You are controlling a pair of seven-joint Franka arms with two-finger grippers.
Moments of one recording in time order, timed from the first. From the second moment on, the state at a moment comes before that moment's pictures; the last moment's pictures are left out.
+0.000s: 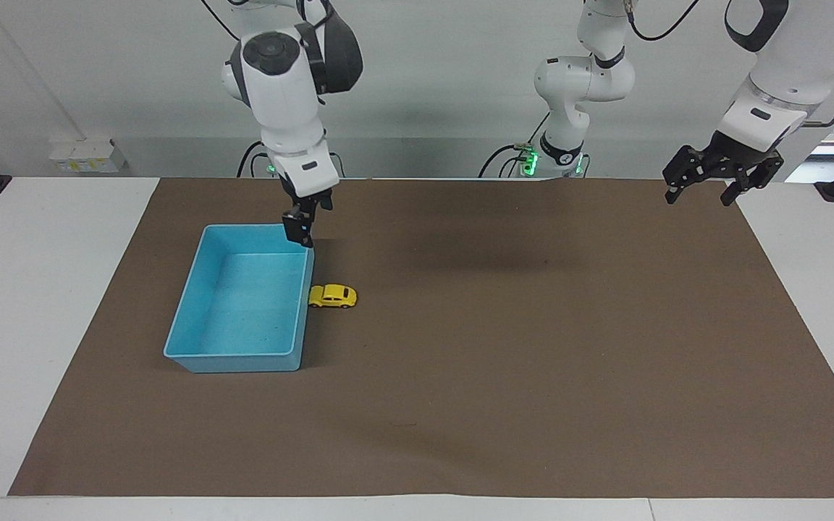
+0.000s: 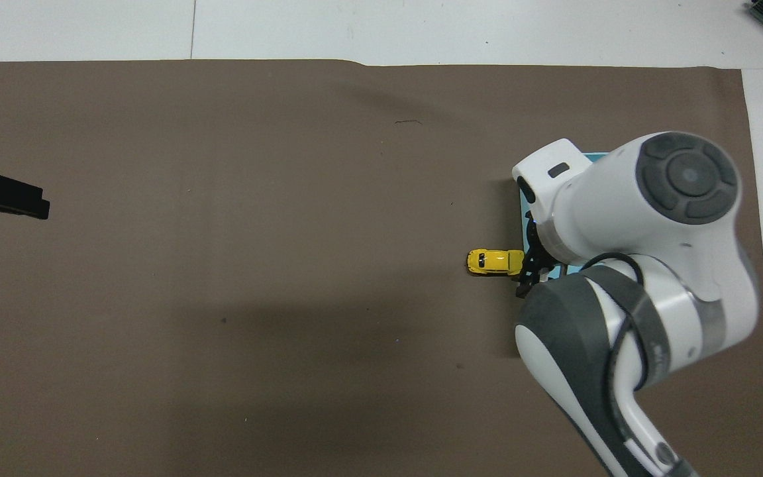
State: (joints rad) left arm -0.11 0.02 0.07 -1.51 -0.02 1.54 0.06; right arm 0.26 0.07 0.08 -1.85 -0.01 1.92 -0.98
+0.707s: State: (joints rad) left arm -0.11 0.02 0.07 -1.51 -0.02 1.54 0.06; right arm 0.26 0.23 0.07 -2.06 -0.03 2.32 -1.19
